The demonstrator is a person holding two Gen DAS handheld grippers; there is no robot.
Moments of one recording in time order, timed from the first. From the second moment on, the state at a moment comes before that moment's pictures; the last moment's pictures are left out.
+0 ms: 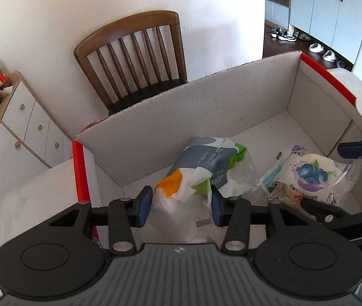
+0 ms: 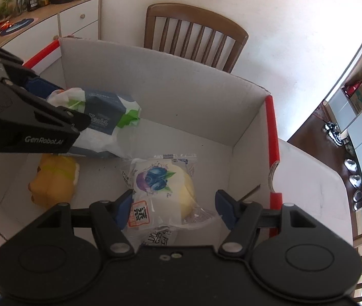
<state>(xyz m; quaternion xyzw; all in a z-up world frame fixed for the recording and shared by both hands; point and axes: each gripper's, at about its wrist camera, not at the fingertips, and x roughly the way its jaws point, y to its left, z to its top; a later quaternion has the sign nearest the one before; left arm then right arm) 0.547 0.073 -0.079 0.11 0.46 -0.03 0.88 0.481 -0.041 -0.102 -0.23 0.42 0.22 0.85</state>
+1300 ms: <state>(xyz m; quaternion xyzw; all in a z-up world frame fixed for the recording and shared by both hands) 0.453 0.077 0.002 0.07 0.41 -0.03 0.91 0.427 -0.067 -0.033 -0.20 0.38 0.27 0.86</state>
